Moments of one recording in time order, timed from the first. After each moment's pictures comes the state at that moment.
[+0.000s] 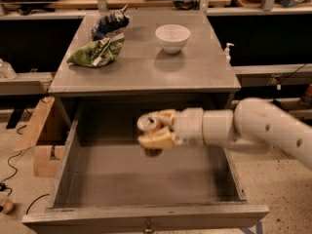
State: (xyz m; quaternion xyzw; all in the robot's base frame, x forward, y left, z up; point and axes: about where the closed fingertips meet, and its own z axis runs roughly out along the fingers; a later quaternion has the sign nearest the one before) arm 0.498 0.008 0.776 -0.51 0.63 0.33 0.48
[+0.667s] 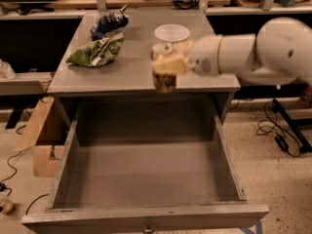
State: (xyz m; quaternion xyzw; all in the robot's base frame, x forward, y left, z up) arm 0.612 -0.037 0.925 -0.42 0.69 0.29 0.52
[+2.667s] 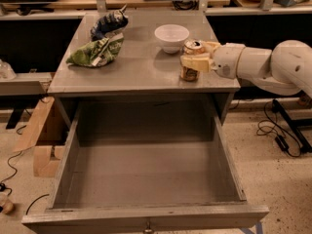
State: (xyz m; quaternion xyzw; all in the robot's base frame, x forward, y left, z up) arm 0.699 -0.131 0.876 -0.39 0.67 0.22 0.58
